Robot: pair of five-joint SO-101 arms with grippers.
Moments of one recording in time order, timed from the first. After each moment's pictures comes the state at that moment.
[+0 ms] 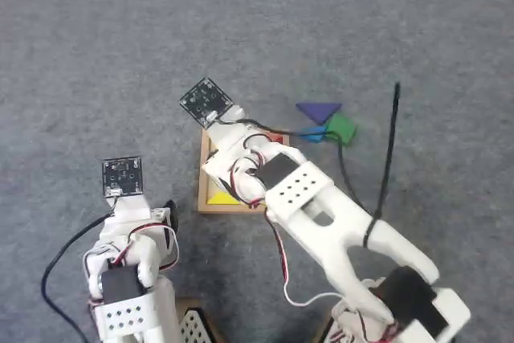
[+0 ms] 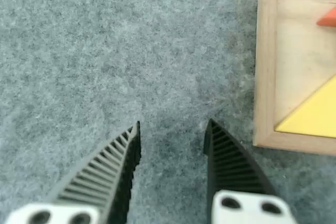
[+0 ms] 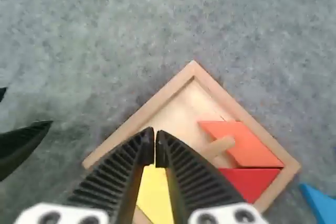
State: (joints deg) left arm -19.5 -102.9 97.0 72.0 -0.4; right arm -45.5 -10.1 33.1 35.1 4.4
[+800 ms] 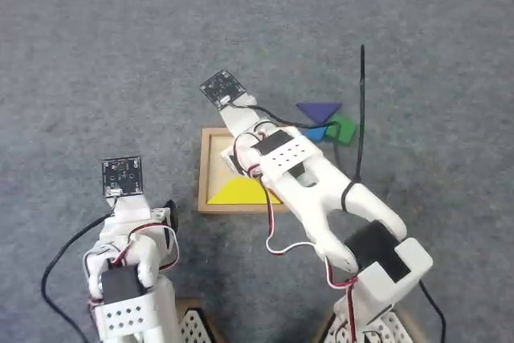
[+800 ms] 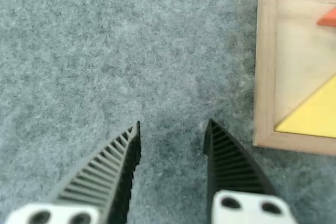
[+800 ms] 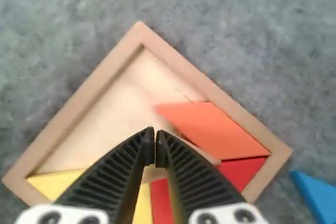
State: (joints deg) left arm -19.5 -102.9 97.0 72.0 -0.4; right arm -38.2 8.4 23.6 36.0 5.1
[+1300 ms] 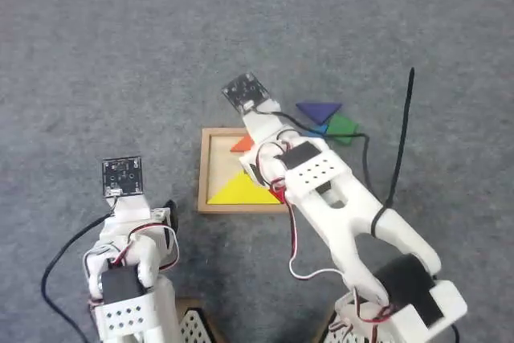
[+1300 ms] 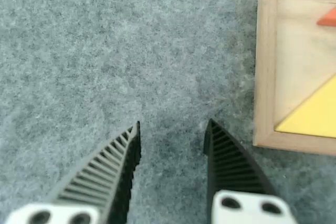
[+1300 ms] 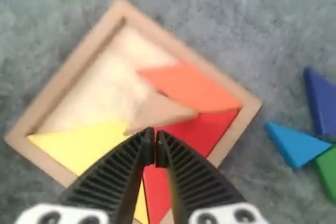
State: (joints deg) left arm -19.5 -102.9 97.0 72.0 -0.4; right arm -35.7 -7.3 36.4 38.2 5.1
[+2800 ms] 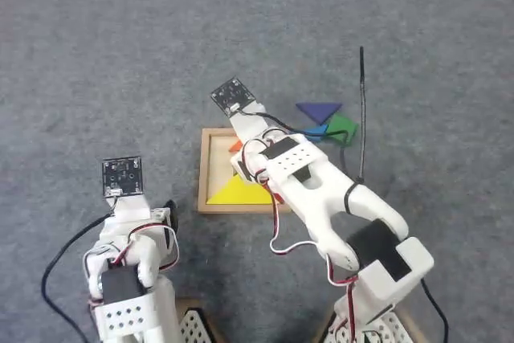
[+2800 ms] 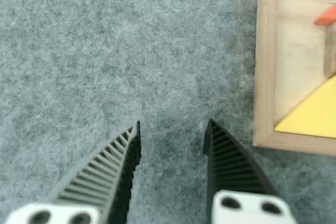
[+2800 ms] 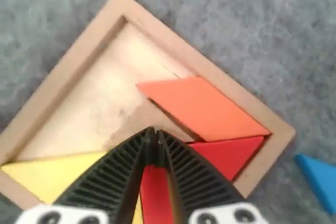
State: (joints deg) left arm -19.5 -102.9 97.0 72.0 -0.4; right arm -37.2 8.5 28.8 33.4 5.3
